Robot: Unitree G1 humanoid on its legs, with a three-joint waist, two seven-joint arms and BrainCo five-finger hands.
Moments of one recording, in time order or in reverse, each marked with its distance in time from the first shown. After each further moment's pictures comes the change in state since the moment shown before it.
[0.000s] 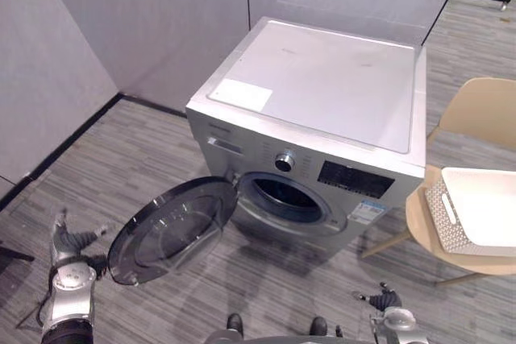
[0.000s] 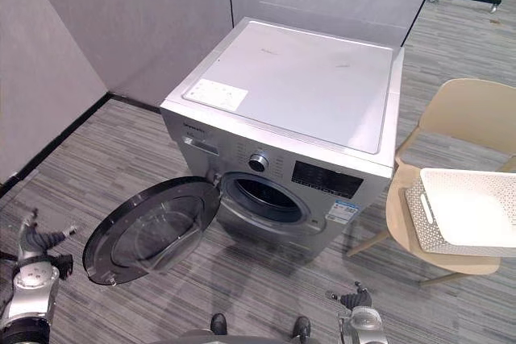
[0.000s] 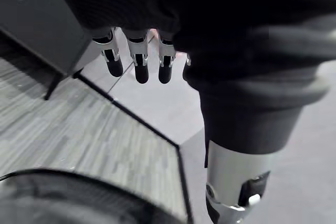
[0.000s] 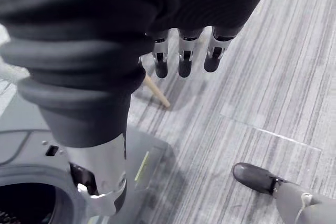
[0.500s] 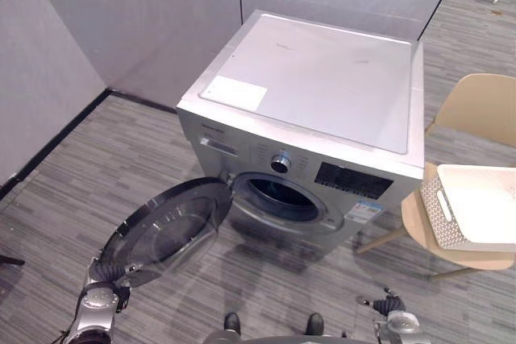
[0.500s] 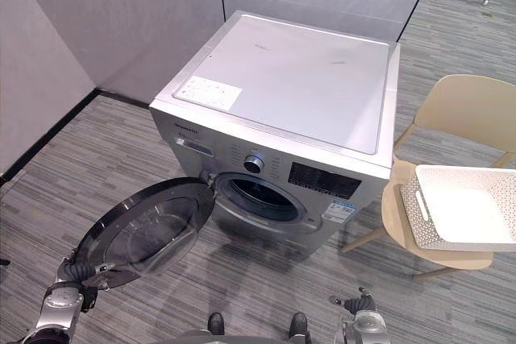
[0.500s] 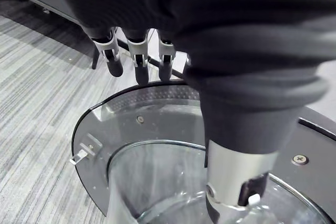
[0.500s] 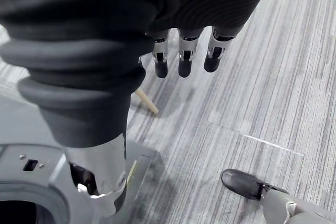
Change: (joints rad) left arm -0.010 -0.051 -0.054 0.087 0.084 -0.009 -0.003; right arm -0.013 -0.017 -0.013 0.036 0.000 -0.001 0.000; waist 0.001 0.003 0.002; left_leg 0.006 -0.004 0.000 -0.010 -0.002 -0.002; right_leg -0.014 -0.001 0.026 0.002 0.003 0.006
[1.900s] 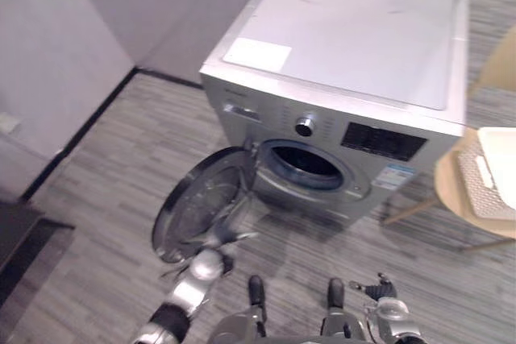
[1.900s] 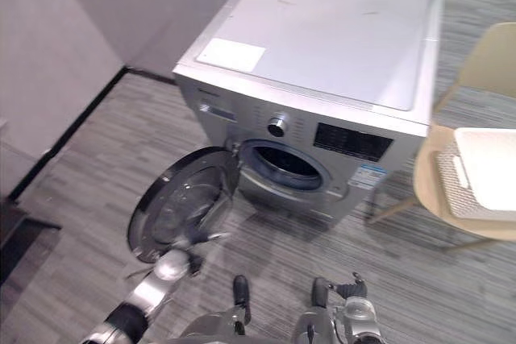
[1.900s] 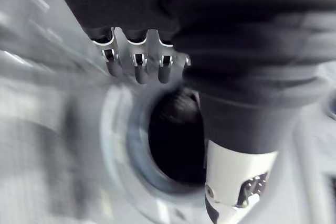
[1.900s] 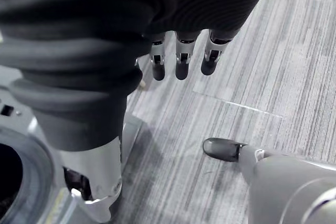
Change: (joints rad) left arm -0.336 -0.326 -0.836 -0.570 -0.250 -0.050 -0.002; right arm 0.036 0.099 -0.002 -0.117 0.014 0.011 -0.088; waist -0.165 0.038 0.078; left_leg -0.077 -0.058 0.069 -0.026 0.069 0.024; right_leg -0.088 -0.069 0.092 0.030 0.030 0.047
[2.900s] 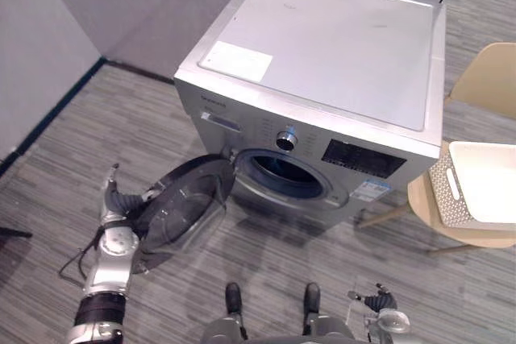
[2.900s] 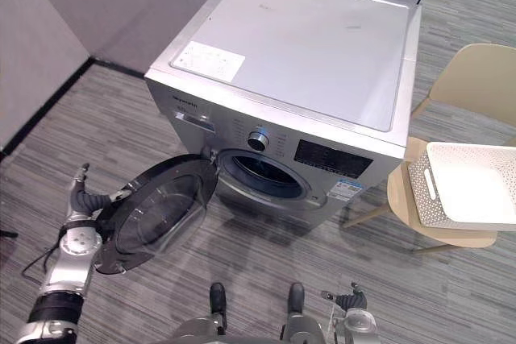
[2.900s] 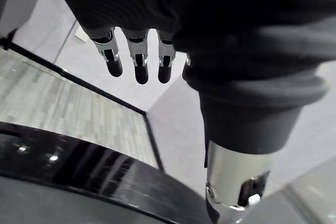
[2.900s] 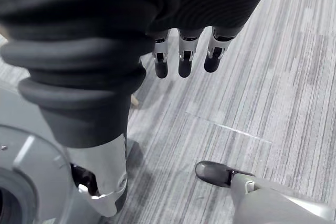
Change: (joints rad) left arm 0.039 0.486 0.752 0.395 0.284 0.102 0.069; right arm -0.007 -0.035 0.030 -0.031 0.016 -0.008 0.062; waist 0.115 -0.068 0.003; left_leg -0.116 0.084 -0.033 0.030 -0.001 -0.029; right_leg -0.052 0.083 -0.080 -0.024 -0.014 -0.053
